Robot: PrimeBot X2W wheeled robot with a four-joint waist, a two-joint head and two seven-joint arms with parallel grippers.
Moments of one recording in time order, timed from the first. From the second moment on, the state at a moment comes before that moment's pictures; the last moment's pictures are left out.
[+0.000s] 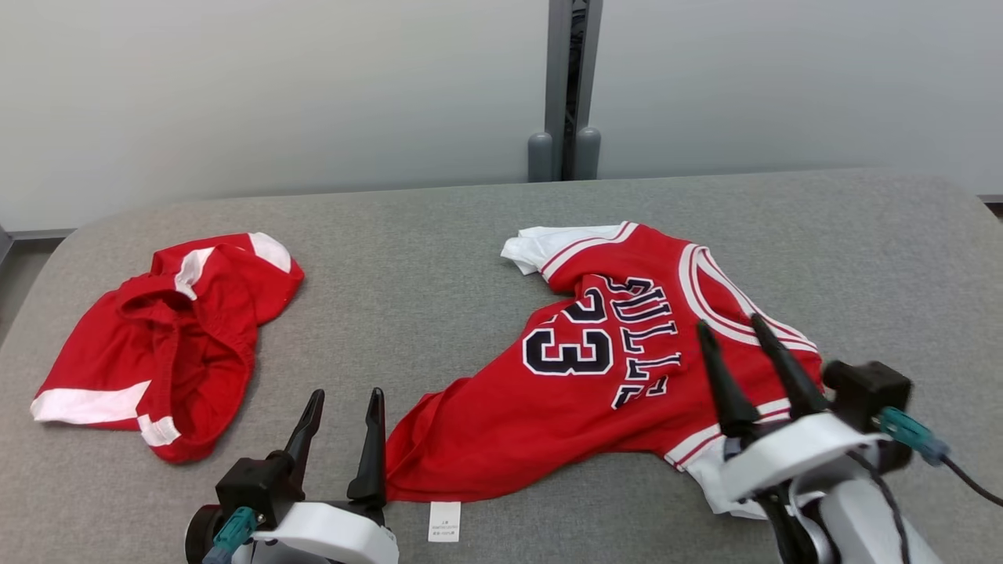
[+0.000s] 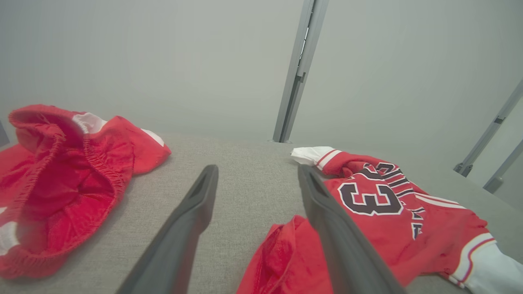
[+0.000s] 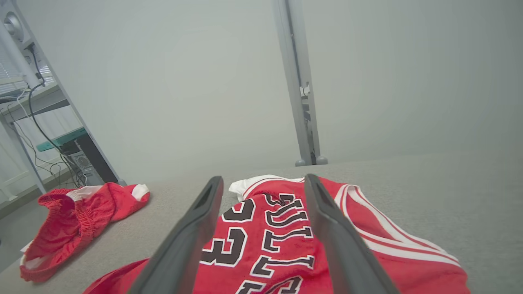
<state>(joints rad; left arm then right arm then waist) -0.05 0.05 -0.25 0.26 -0.36 0.05 -0.26 -0.29 -0.11 0.33 0.41 0.48 0.13 -0.26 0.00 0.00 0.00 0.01</state>
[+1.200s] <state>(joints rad) 0.01 0.05 -0.24 0.33 -0.38 0.02 -0.26 0.02 -0.05 0.03 0.26 0.36 0.13 -0.26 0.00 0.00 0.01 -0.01</state>
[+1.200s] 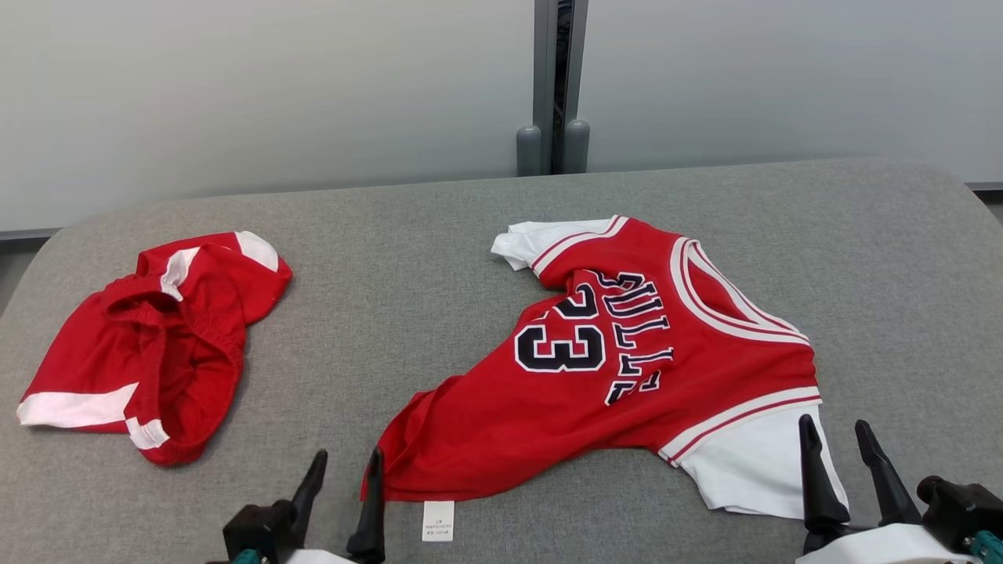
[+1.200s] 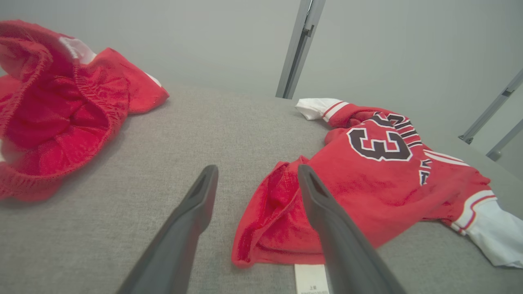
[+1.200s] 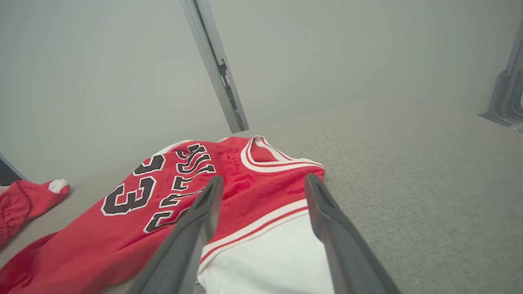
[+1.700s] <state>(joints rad) -0.01 0.05 -0.30 0.54 -0.41 -0.04 -0.26 0.03 -0.05 -0.03 0.32 0.37 0.13 -0.24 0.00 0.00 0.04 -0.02</state>
